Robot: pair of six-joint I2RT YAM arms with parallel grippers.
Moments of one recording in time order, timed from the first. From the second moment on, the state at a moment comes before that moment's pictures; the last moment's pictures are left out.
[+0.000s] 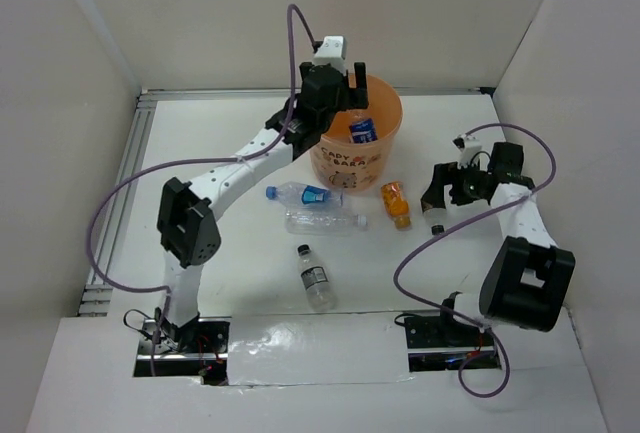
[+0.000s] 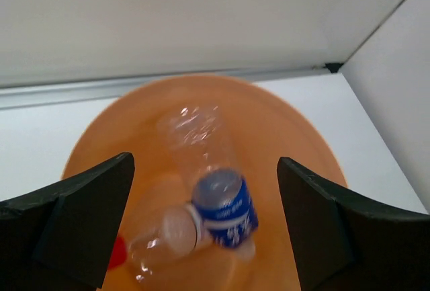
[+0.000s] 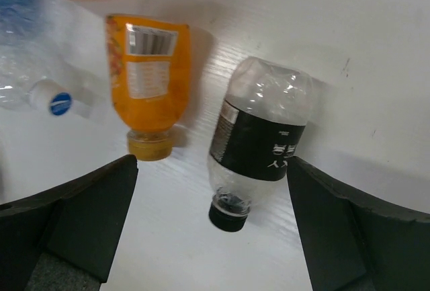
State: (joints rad) left arm -0.70 2.03 1.99 -0.09 -0.41 -0.32; right arm -0.32 1.34 0.90 -0.53 -0.64 -0.36
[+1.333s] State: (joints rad) left arm -1.08 1.27 0.69 -0.33 -0.24 -1.00; right arm 0.19 1.65 1.64 -0.18 -0.78 -0.30
